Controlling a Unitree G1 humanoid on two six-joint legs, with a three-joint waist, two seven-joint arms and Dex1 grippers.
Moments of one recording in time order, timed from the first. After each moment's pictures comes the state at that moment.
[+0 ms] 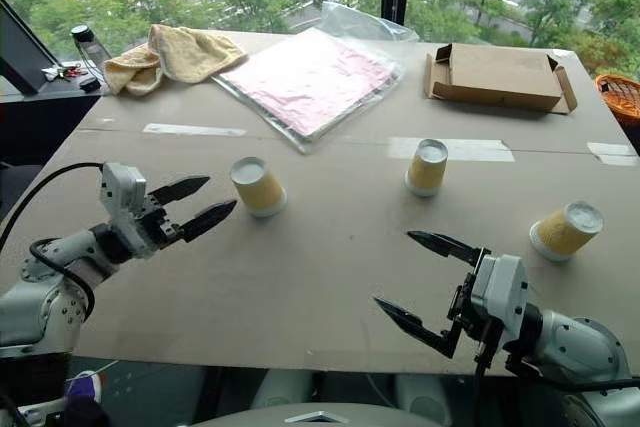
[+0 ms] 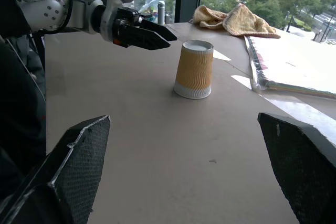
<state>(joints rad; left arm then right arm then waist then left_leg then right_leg) -0.14 0.74 0.27 -0.06 -0.57 0.34 -0.95 0.43 -0.60 -0.09 -0.83 0.54 0.17 0.81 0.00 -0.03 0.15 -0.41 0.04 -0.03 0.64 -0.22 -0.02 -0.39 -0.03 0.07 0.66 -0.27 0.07</state>
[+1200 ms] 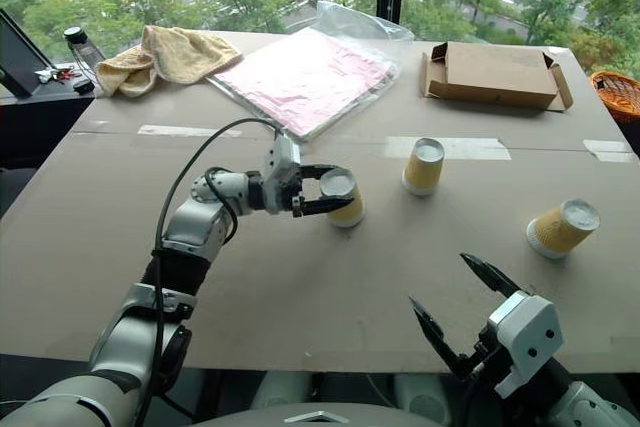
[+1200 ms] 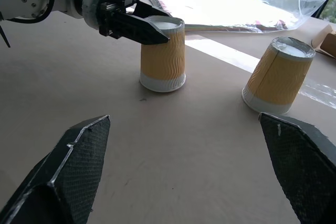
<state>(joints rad) -0.61 0.41 -0.15 0.34 -0.31 0.13 -1.21 0.84 -0.42 -0.13 -0.98 0.31 0.10 0.54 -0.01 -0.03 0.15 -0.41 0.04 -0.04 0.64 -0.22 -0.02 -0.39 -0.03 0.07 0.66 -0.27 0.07</state>
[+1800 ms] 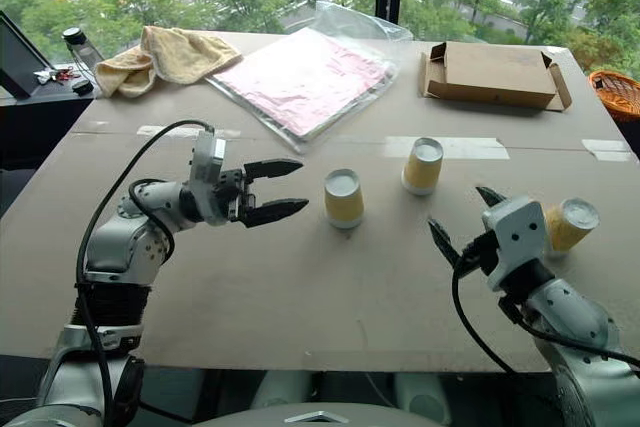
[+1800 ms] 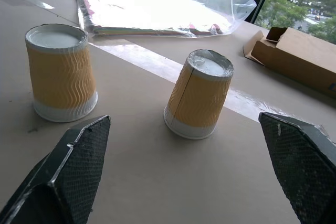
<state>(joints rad) -0.35 0.58 0.09 -0.05 -0.59 0.37 -1.24 0.09 -0.45 -0.15 -0.76 0.34 0.60 0.33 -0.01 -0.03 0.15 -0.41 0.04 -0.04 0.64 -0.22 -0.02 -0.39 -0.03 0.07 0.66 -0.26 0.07</state>
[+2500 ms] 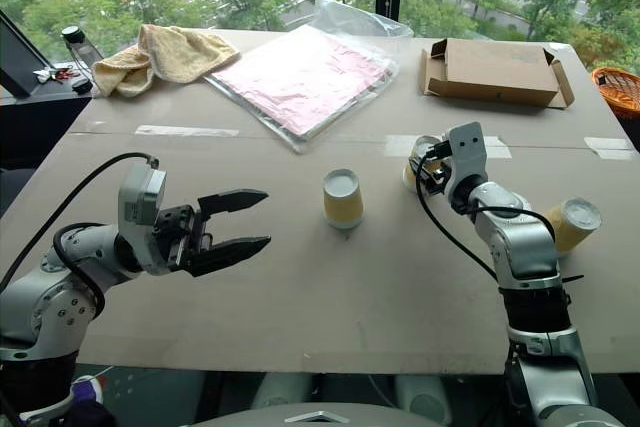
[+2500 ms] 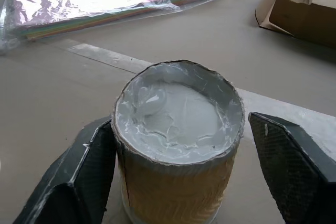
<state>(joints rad) -0.04 0.72 0.27 -0.39 -0.85 0.57 -1.15 -0.42 -0.34 -0.02 -0.14 0.27 0.66 0.30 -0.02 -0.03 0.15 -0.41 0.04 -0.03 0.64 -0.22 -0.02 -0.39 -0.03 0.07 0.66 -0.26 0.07</state>
